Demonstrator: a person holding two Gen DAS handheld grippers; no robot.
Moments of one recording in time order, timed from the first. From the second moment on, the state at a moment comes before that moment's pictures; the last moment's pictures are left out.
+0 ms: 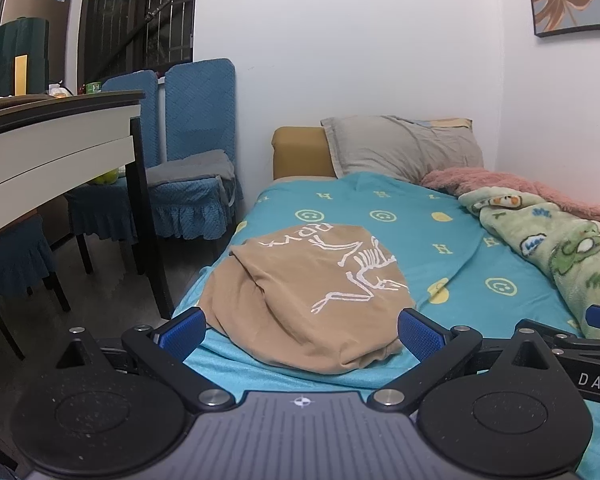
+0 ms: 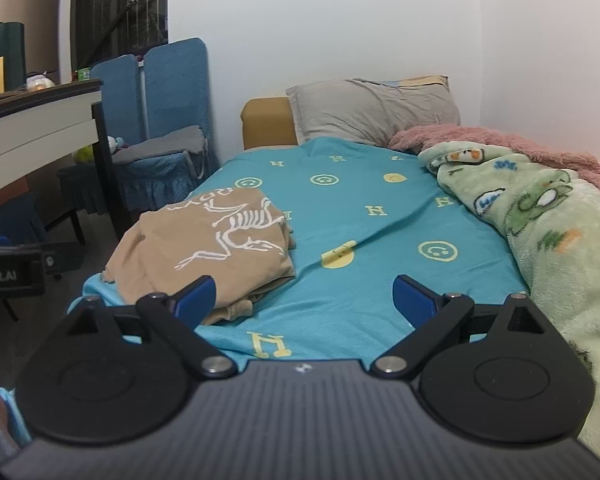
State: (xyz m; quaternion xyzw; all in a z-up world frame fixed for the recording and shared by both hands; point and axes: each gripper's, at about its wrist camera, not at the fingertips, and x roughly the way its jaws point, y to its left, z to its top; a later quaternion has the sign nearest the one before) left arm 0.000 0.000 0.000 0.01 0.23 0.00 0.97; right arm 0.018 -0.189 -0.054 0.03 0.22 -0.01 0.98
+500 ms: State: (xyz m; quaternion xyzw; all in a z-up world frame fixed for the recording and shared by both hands) left arm 0.000 -0.001 -0.006 0.02 0.23 0.00 0.97; right arm 0.016 -0.190 -0.054 0.04 0.21 -0.02 0.98
